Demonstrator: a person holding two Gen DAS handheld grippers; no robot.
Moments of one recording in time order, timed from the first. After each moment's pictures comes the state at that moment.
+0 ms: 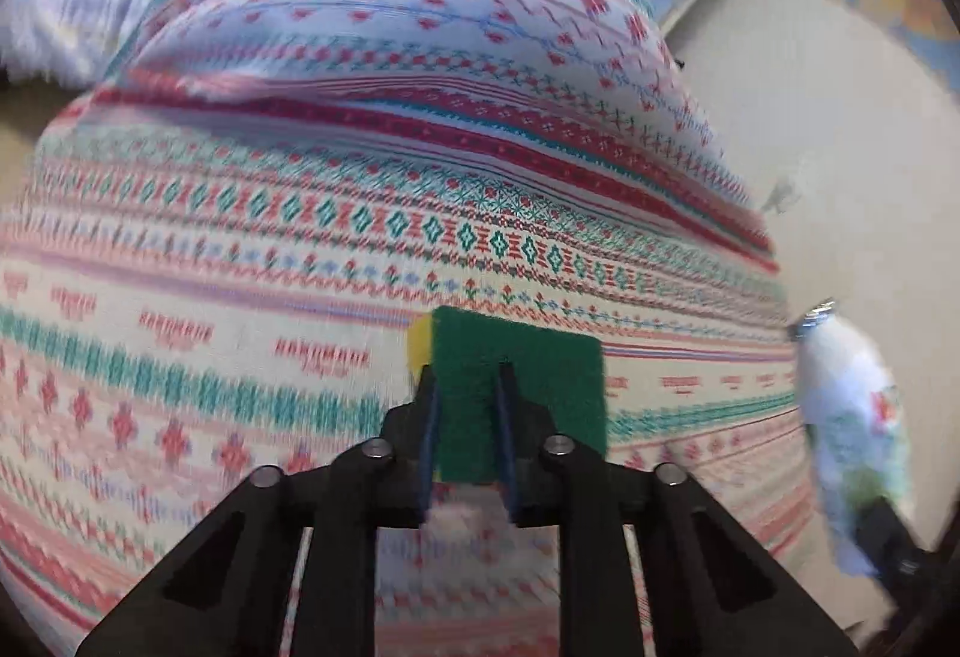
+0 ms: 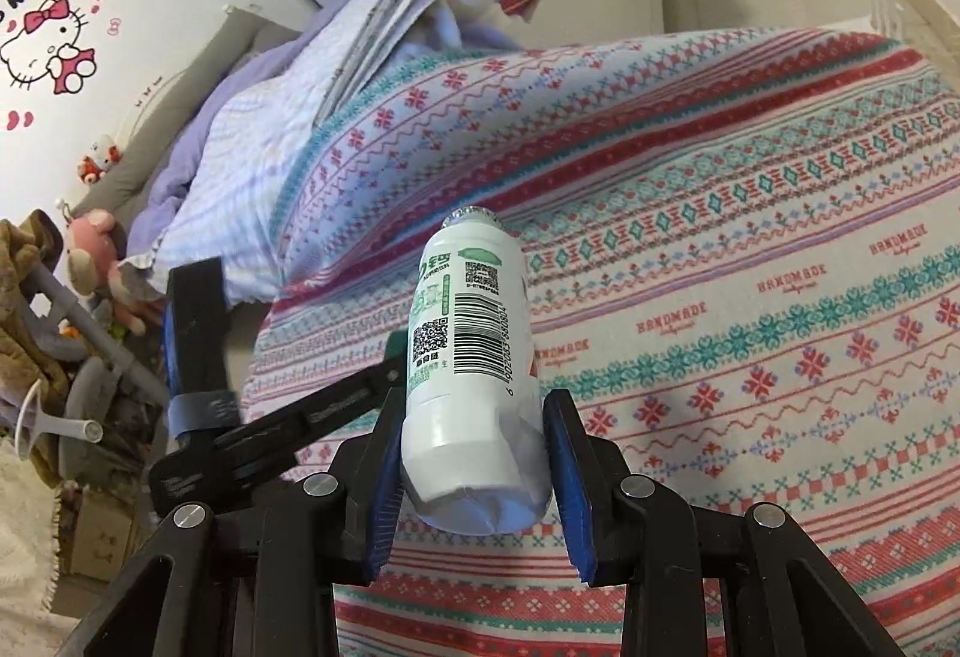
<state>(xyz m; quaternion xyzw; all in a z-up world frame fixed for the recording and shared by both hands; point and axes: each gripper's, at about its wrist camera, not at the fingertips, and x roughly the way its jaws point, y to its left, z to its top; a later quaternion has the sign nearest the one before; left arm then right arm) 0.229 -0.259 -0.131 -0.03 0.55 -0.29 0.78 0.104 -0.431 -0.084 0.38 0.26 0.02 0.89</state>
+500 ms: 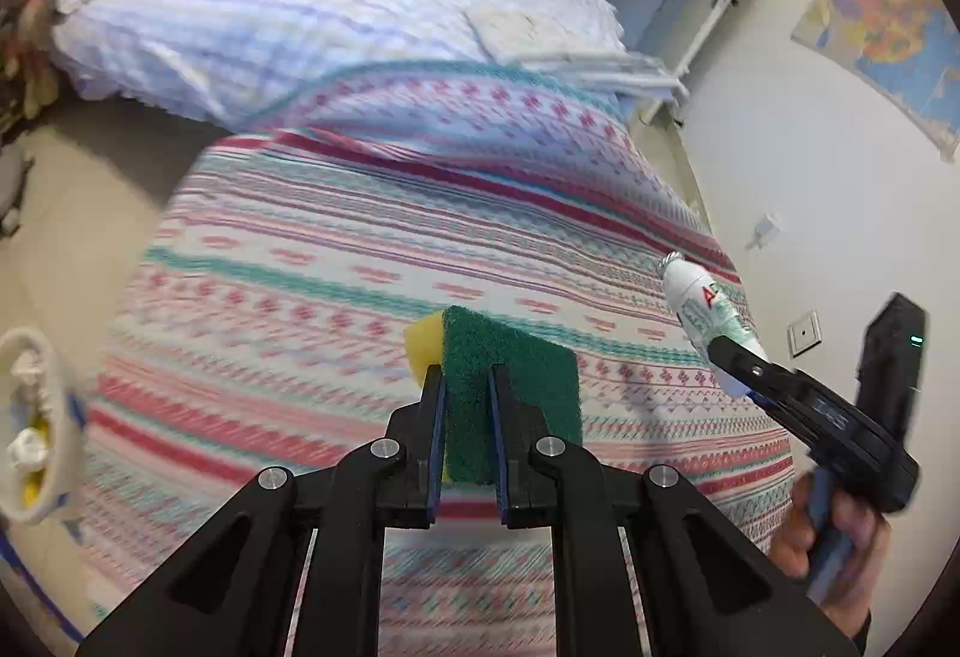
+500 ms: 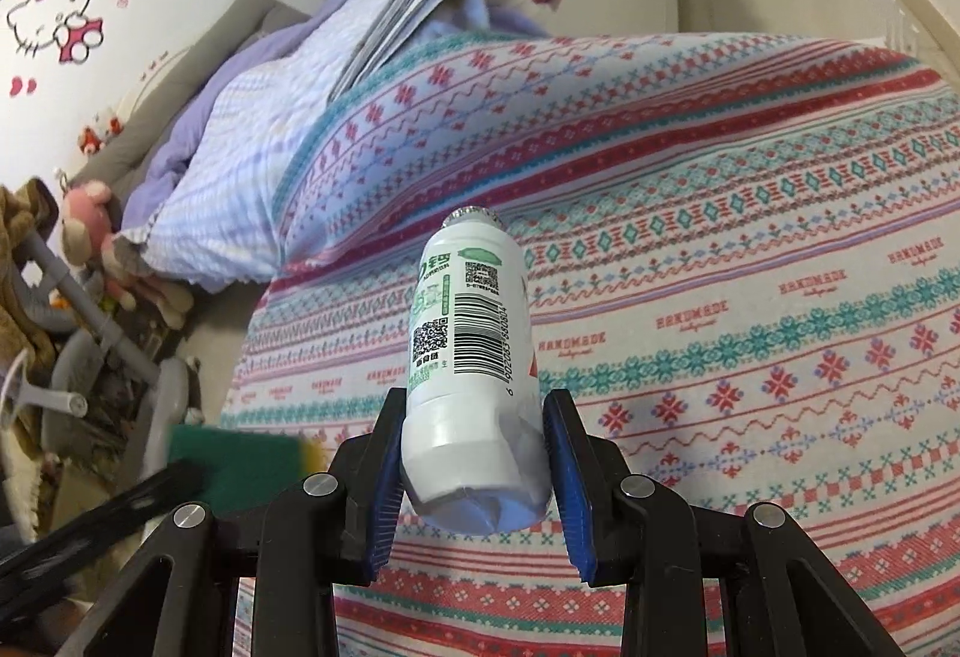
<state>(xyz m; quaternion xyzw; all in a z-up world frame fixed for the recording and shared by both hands) 0.132 -0.112 -0.037 -0.03 0.47 -0.26 0.84 0.117 -0.405 -0.084 0.34 0.28 0.03 0.90</state>
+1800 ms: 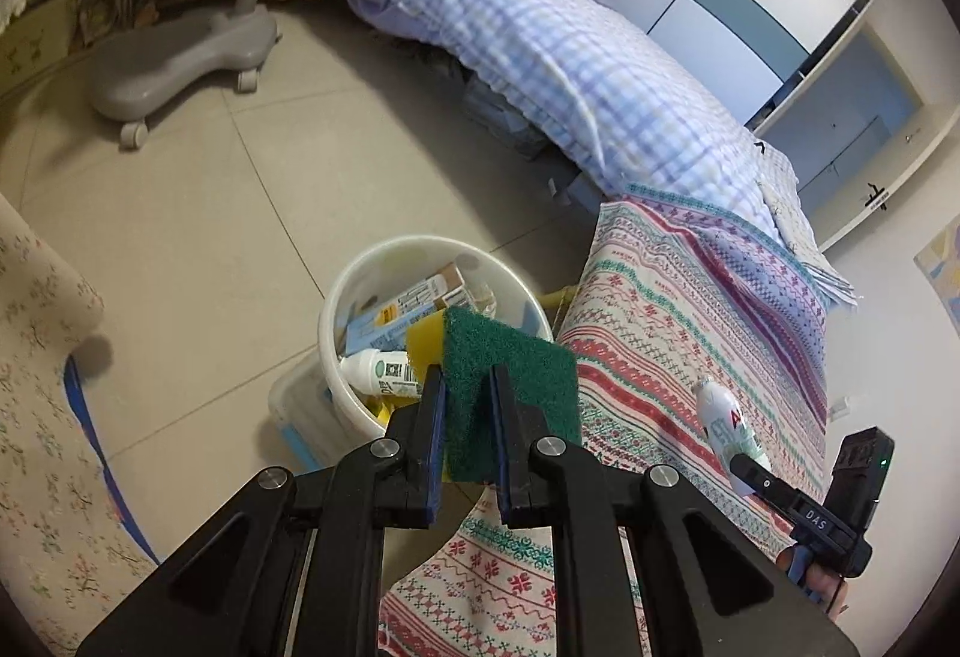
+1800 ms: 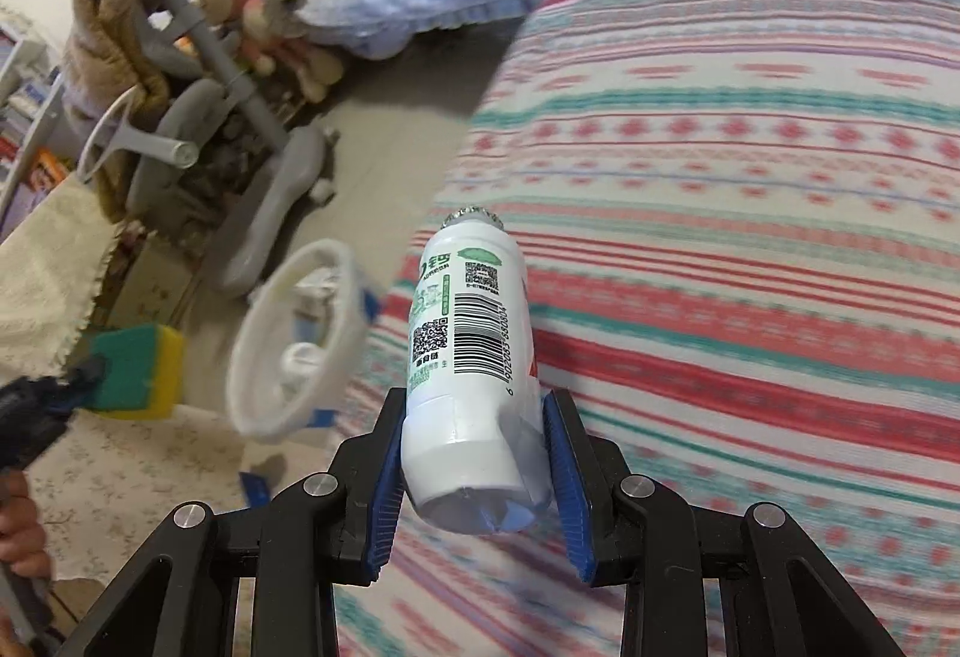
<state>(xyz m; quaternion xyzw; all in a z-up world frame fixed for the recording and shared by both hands) 0.141 0.270 -0.075 -0.19 0.47 -0.07 0.86 0.176 -0.119 -0.094 0.24 0.36 0.23 0.87</state>
